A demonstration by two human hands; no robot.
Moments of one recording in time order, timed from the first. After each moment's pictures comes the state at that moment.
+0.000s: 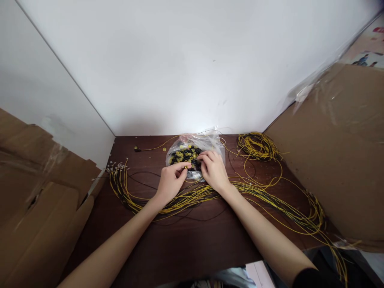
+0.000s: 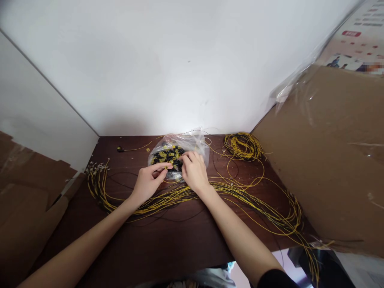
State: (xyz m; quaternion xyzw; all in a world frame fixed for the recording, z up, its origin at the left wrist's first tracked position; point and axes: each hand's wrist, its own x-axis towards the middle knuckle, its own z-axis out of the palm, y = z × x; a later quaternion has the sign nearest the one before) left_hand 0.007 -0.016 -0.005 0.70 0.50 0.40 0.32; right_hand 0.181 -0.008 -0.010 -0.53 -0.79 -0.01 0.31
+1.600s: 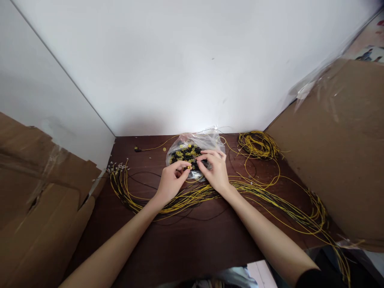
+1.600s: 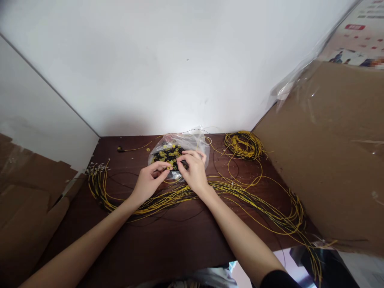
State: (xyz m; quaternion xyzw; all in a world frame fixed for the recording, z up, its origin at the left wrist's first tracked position) left_hand 0.005 -0.014 -0.012 0.69 0.46 0.41 0.38; right_hand 0.174 -0.014 -0.003 -0.51 -0.74 0.05 0.44
